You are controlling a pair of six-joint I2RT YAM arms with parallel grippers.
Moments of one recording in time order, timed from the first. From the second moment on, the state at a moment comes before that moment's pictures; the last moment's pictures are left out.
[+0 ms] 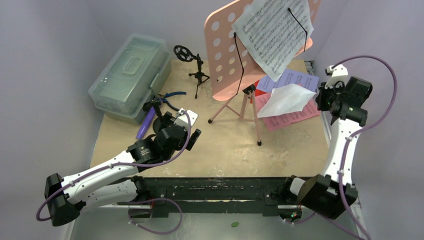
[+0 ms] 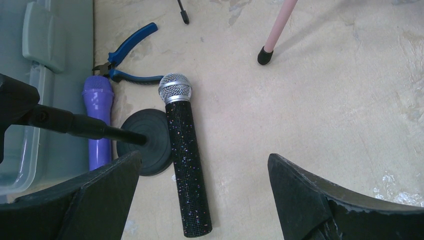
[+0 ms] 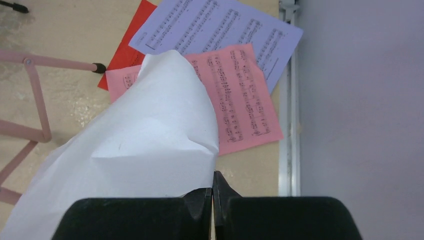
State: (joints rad) left arm -0.97 0.91 0.74 -0.39 -0.61 -0.04; right arm -0.47 1.21 1.24 -0.67 -0.39 -0.31
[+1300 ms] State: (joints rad) left arm -0.97 0.91 0.74 -0.39 -0.59 -0.04; right arm -0.44 1.35 1.15 -0.53 -0.19 -0.46
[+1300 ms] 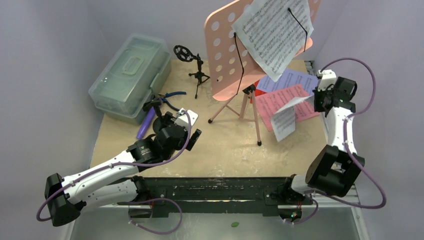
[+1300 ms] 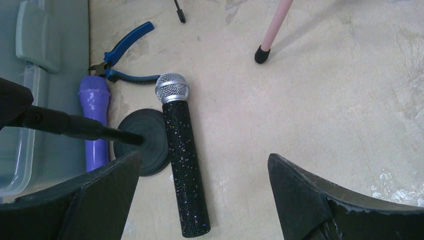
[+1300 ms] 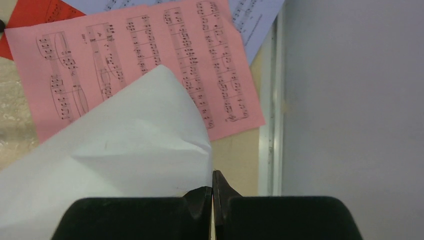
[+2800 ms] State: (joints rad) left arm -0.95 0.92 0.74 -0.39 -0.58 -0.04; right arm -0.37 1.48 1.24 -0.46 -0.41 -0.25
